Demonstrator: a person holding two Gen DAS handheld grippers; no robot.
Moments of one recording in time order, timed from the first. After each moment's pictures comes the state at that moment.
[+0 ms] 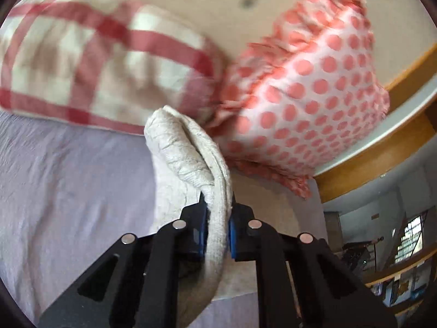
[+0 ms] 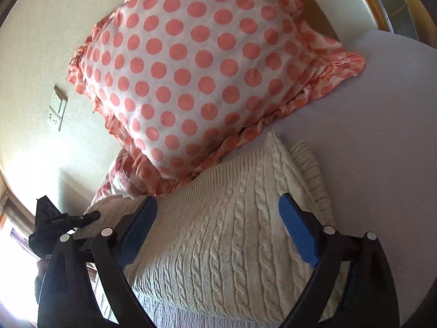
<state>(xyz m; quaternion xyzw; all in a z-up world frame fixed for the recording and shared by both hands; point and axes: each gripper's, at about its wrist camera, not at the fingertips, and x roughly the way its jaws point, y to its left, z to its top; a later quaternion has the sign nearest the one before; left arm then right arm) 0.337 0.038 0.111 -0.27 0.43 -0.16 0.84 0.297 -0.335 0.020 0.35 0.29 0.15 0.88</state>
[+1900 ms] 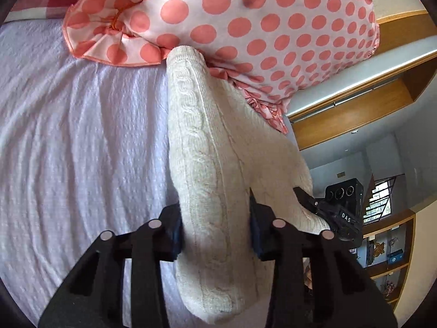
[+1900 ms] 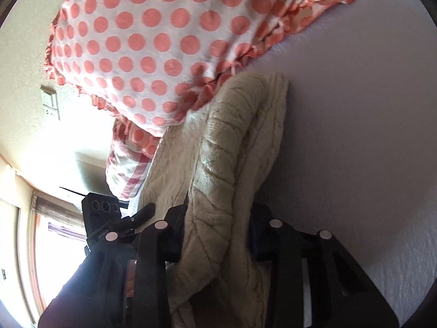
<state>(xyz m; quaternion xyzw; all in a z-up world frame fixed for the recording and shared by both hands) 0.331 -0.045 -0.008 -0.28 0.50 -0.28 0.77 0.332 -0.367 -0.006 0.39 0.44 0.26 0.77</state>
